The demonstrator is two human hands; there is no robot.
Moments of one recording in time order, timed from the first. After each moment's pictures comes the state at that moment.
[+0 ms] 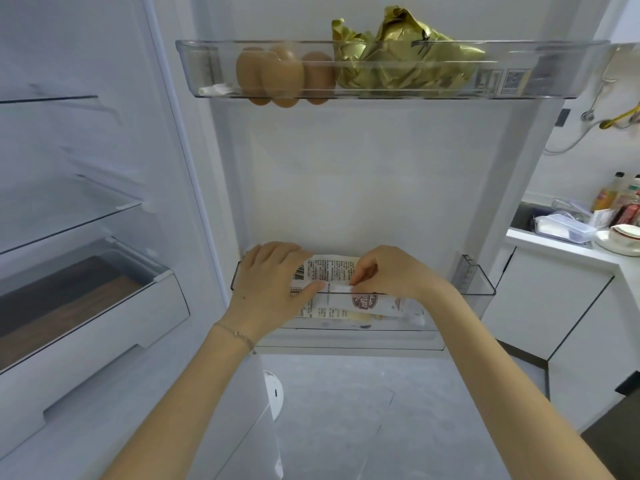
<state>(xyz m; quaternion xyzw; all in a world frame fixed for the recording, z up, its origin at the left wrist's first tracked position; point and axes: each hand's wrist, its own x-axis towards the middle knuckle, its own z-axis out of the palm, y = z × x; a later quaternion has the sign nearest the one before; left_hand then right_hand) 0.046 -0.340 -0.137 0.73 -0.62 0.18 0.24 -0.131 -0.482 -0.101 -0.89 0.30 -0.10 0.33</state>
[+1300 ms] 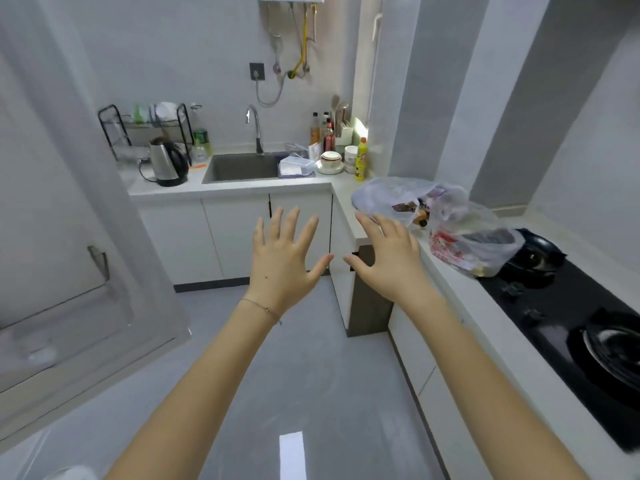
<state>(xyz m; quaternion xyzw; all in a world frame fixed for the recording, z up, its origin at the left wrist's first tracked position) -0.390 -0.535 -0.173 0.52 -0.82 0.13 0.20 -0.582 -0.504 -0.165 -0.69 0.68 -0.23 -0.01</state>
